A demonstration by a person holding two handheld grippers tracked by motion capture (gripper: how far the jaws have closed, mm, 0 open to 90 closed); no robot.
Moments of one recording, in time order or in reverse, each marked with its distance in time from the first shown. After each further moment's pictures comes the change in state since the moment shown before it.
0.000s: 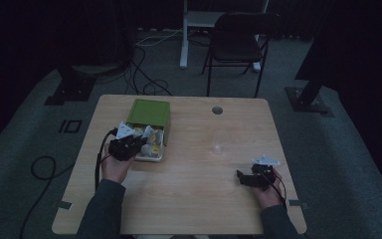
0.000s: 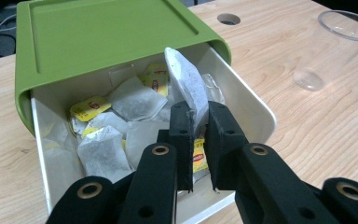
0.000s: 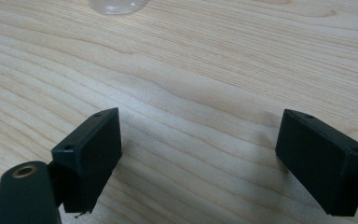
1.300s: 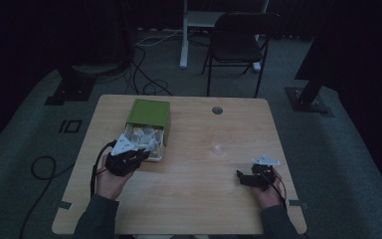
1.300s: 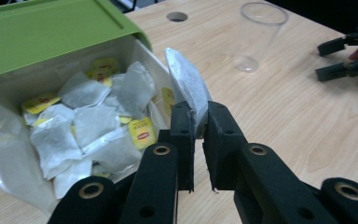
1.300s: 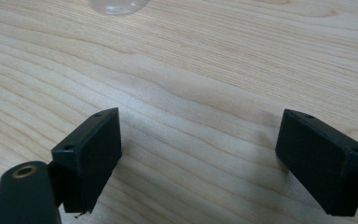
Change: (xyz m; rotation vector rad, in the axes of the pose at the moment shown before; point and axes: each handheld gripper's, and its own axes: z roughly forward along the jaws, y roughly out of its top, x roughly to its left) left arm -0.033 -0.011 -0.041 -0.012 -0.134 0.083; right arm 0.000 0.000 0.000 -0.001 0.001 -0.002
